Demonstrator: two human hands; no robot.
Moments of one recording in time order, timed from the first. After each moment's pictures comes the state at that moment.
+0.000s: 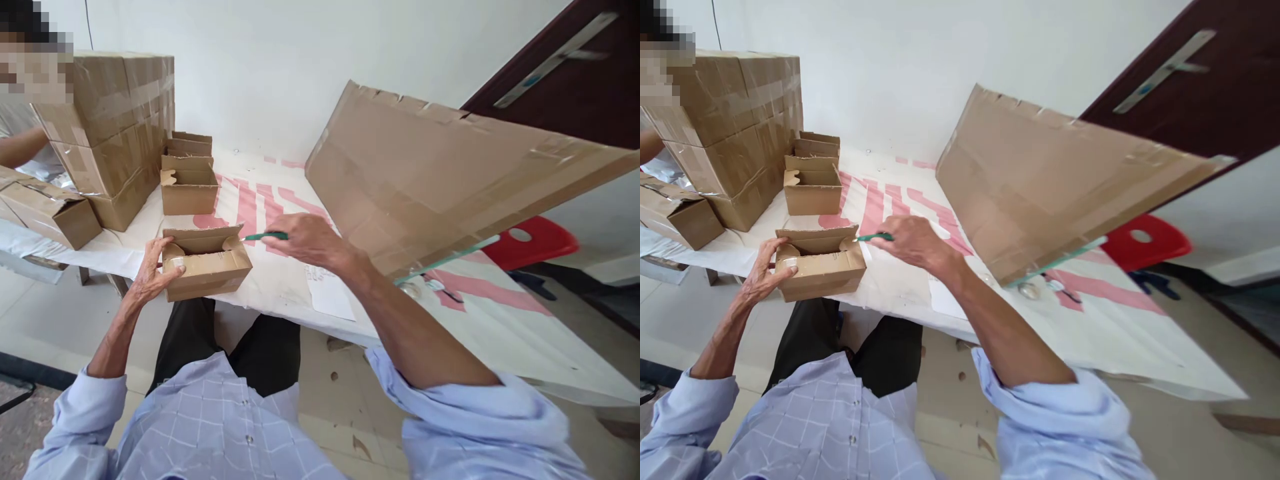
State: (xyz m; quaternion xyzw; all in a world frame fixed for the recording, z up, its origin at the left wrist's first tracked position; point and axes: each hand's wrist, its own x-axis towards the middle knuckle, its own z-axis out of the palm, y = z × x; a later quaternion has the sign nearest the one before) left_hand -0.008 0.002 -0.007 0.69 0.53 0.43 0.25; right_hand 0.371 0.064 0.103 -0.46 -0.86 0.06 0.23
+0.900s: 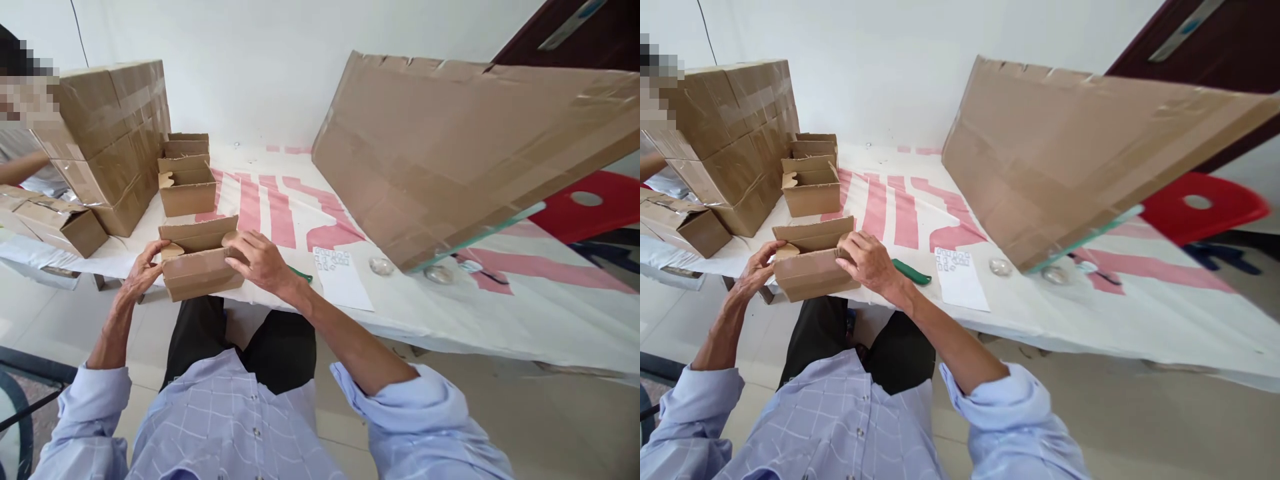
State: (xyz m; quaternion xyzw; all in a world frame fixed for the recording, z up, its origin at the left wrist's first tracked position) left_hand -0.031 0.021 0.005 0.65 0.52 0.43 0.35; right_hand 0.312 0.034 0.025 -0.36 -0.89 0.02 0.28
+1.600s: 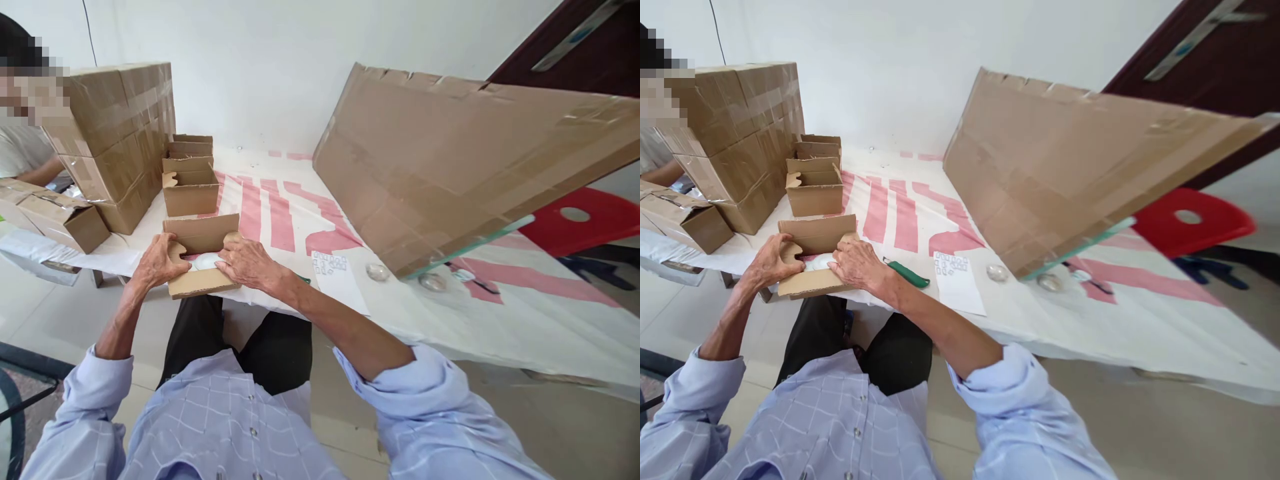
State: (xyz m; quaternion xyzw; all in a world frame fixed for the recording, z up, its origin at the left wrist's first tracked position) left_hand 0.003 0.026 0.019 0.69 0.62 0.34 0.14; right_hand 0.279 0.034 0.052 -0.39 -0.92 -0.03 0.08
